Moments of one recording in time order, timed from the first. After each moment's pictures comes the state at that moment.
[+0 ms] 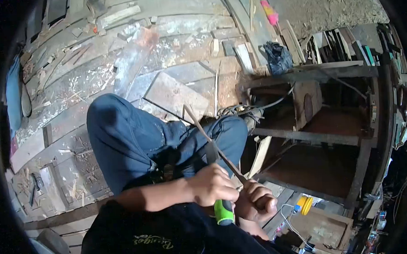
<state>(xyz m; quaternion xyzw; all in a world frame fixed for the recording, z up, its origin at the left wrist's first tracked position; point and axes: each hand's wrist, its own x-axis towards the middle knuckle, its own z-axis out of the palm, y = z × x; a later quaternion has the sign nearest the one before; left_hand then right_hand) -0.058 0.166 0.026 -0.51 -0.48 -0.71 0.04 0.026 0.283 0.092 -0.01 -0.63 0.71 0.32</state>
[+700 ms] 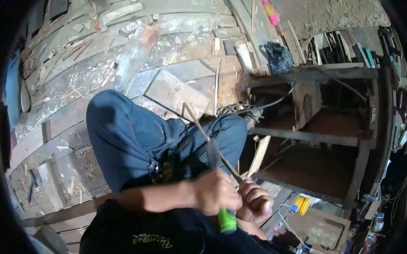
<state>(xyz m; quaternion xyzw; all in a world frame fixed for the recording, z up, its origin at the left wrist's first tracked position) -0.049 0.165 0.028 -0.55 -0.47 -0.69 -0.01 0.033 0.284 0.088 0.04 -0.64 0.71 0.29</state>
